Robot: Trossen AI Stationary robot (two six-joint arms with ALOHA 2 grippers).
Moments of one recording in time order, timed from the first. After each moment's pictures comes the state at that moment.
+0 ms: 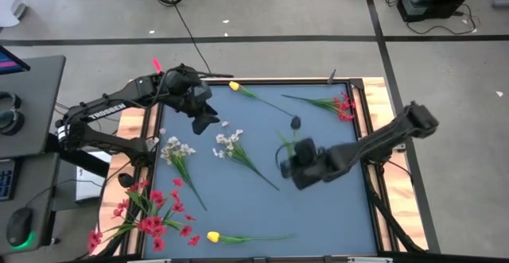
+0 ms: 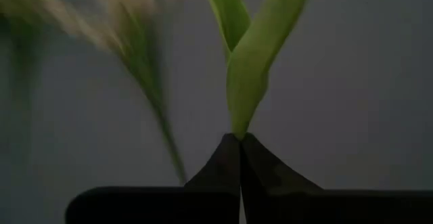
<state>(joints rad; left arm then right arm) 0.39 1.18 1.26 -0.88 0.31 -0.19 0.40 1.53 1.11 -0.80 0.58 1.55</state>
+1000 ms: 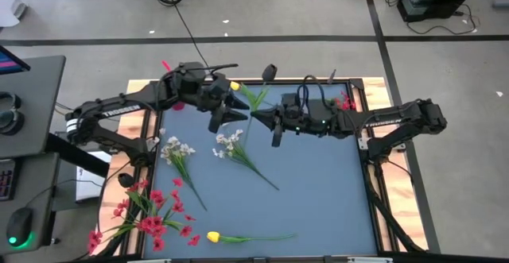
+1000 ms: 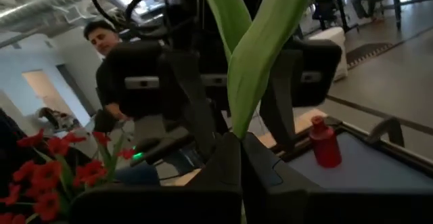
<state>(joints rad) 0.30 1.29 1.26 -0.23 0.49 -0.26 0.02 1.40 1.11 0.32 0.25 0.42</state>
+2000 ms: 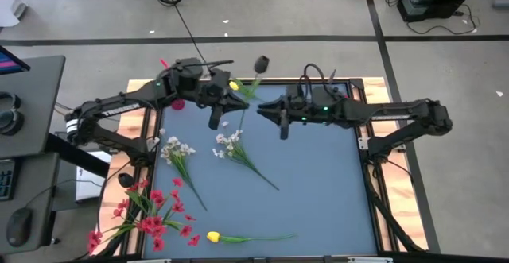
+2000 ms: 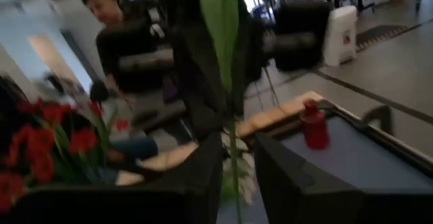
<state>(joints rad) 0.34 1.28 1.26 -0.19 0.49 -0.11 -0.09 1.33 1.11 0.15 0.05 0.37</state>
